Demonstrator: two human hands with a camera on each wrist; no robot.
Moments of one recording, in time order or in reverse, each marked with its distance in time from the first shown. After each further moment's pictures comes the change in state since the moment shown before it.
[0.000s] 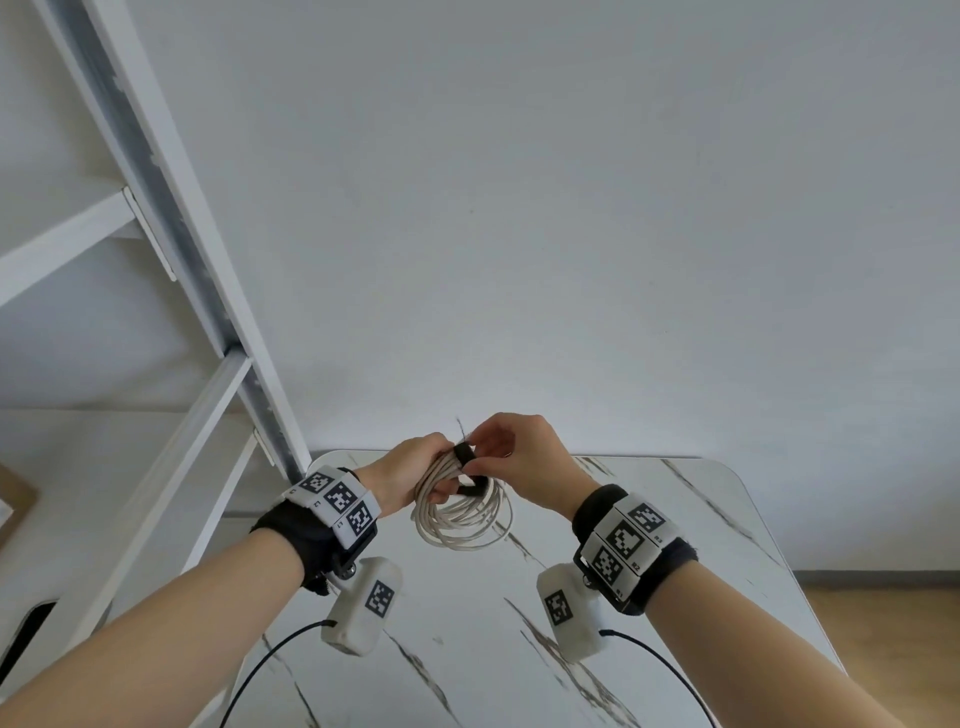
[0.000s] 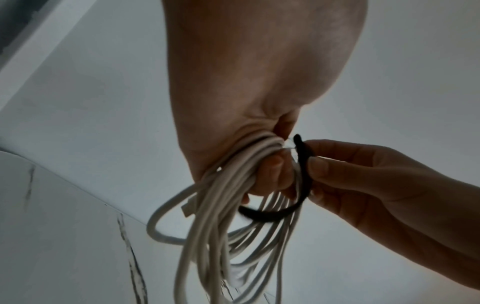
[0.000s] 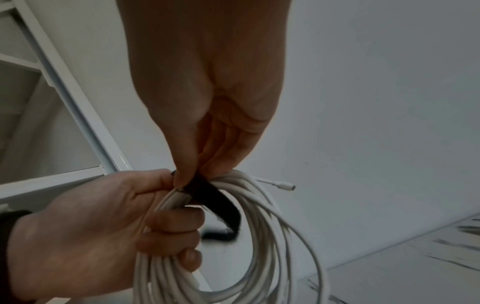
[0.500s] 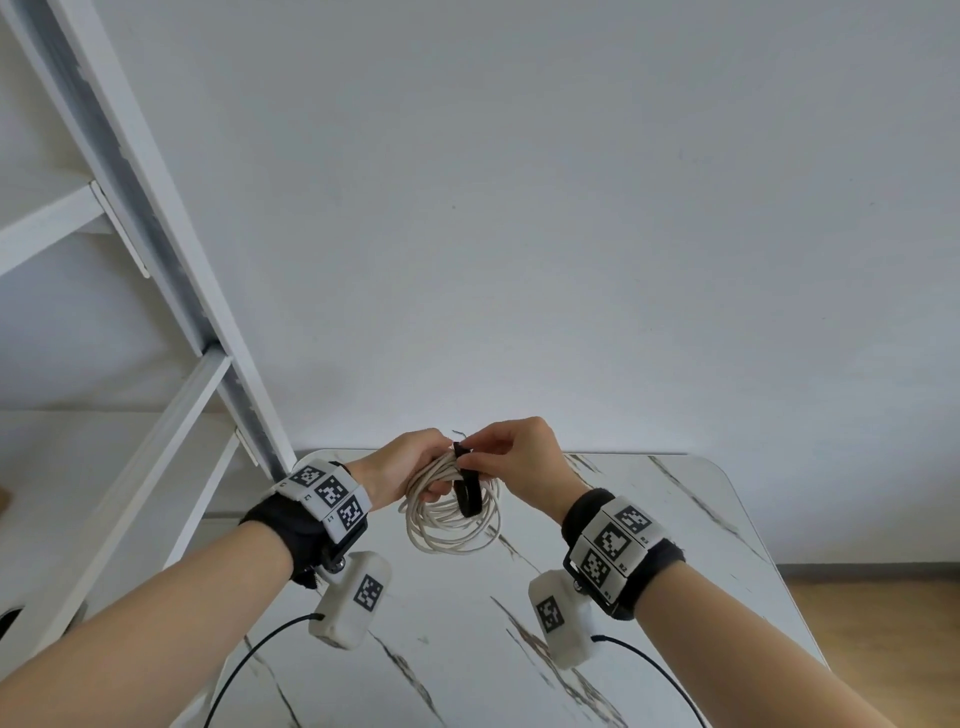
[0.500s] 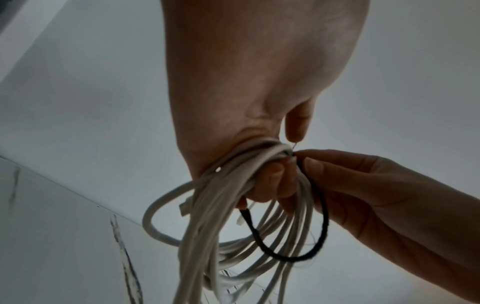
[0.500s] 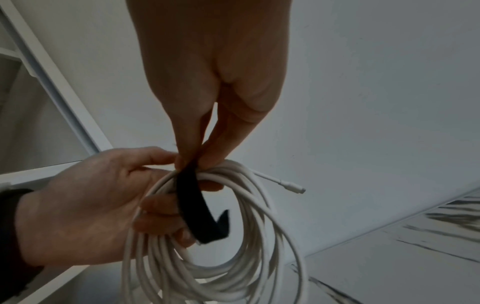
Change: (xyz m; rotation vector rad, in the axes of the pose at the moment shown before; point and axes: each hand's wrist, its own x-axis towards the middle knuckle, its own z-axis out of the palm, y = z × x) left_hand 0.002 0.008 0.009 0.104 -0.145 -0.016; right_hand -0.004 0.008 -0.003 0.154 0.085 0.088
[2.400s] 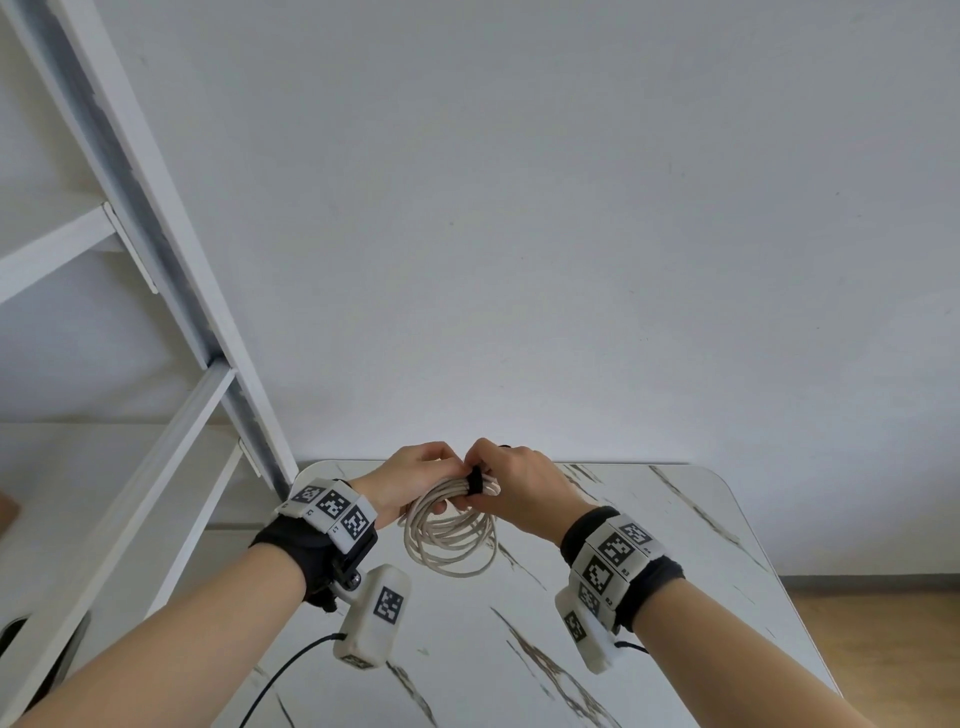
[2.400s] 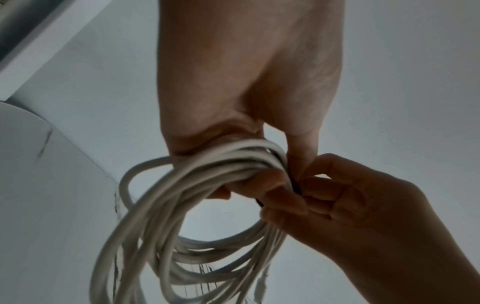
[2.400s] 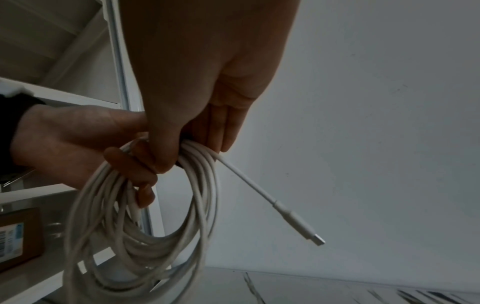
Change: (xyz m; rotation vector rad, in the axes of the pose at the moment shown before) left_hand -0.003 -0.005 0.013 0.116 0.242 0.069; right_hand -0.011 0.002 -0.005 -0.759 -0.137 -0.311
